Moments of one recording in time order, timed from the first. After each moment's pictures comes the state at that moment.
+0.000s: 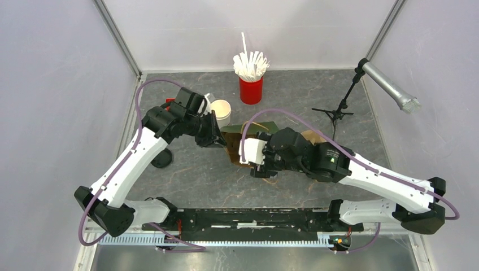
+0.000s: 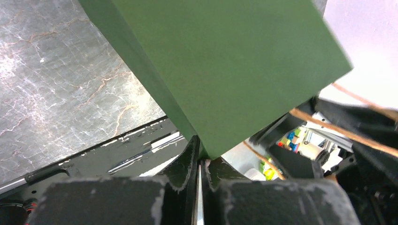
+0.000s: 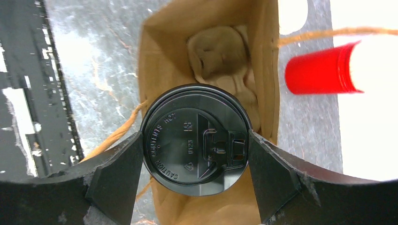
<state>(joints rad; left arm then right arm) -0.58 1.25 1.40 -1.08 0.32 -0.72 1.16 1.12 1.23 -0.76 0.13 -0.47</state>
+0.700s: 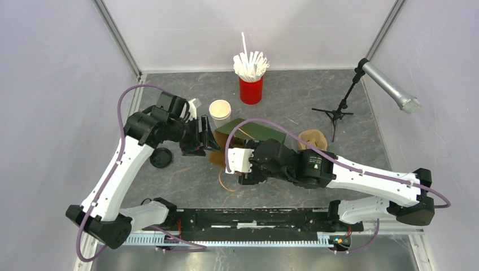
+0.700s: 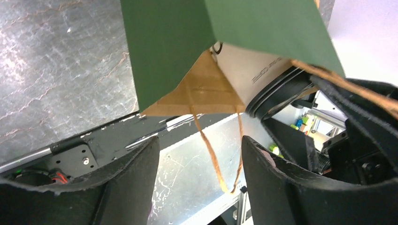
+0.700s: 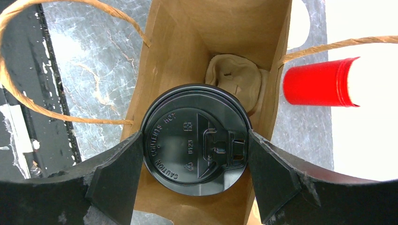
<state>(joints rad) -0.45 1.17 1.40 -1.23 0.42 -0.58 1.30 1.22 1.25 -0.69 0.26 -0.43</state>
